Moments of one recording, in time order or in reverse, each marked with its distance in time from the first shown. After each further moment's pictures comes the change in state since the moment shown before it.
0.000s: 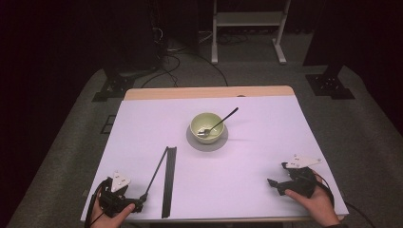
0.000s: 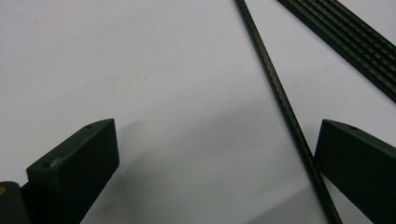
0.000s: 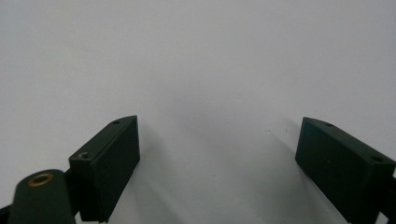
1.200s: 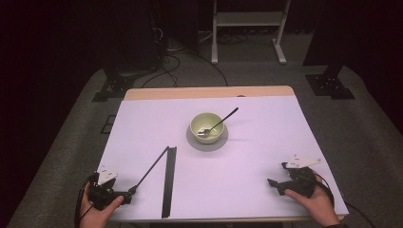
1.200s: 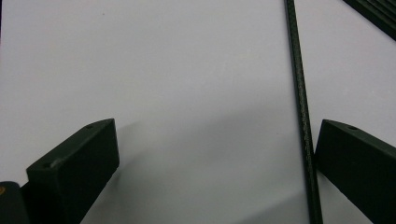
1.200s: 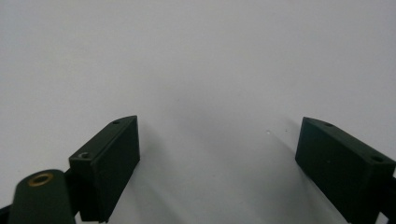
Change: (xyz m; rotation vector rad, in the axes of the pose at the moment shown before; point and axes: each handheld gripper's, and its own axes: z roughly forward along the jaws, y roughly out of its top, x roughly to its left) left arm 0.040 -0.005 0.003 -0.021 0.034 -0.065; right arm 0.000 0.000 0.000 0.001 0.001 0.000
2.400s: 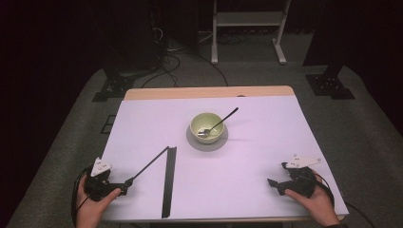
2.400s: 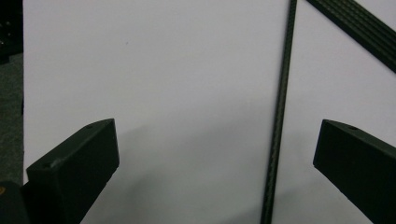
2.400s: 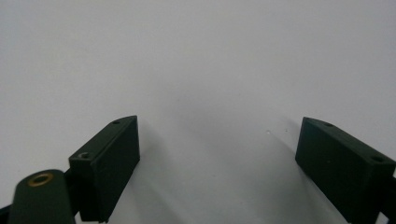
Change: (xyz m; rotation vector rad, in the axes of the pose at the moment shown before) left arm 0.018 0.015 0.002 -0.049 -0.038 -0.025; right arm 0.000 0.000 0.000 0.002 0.000 -0.001
